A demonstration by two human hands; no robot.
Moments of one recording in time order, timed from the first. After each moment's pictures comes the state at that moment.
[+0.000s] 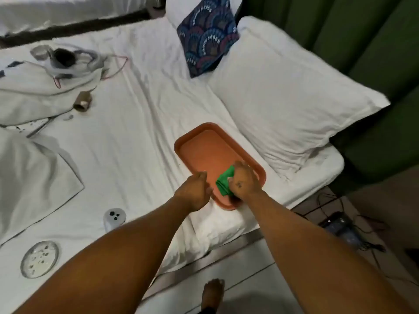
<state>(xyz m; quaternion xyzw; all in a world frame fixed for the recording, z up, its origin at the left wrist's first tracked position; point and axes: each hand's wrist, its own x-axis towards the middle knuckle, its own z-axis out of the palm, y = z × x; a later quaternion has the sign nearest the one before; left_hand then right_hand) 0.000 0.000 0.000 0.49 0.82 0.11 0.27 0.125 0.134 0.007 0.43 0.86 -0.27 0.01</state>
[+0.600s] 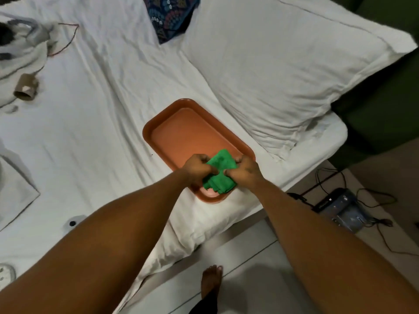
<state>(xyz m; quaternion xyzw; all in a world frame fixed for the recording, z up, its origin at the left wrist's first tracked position) 0.004 0.114 -0.082 0.28 0.78 0.25 0.50 0.160 0.198 -0.099 0.53 0.68 -0.50 -0.05</state>
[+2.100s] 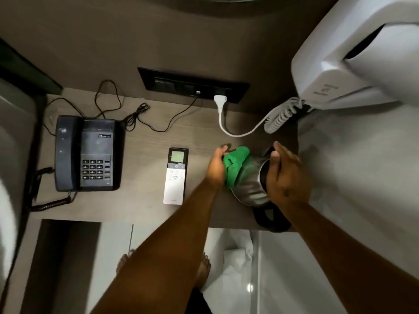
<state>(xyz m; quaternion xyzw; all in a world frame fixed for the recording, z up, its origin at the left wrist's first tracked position) 0.771 0.130 -0.264 0.18 0.50 0.15 0.83 0.889 0.042 -0.192 0.87 0.46 -0.07 -0.18</state>
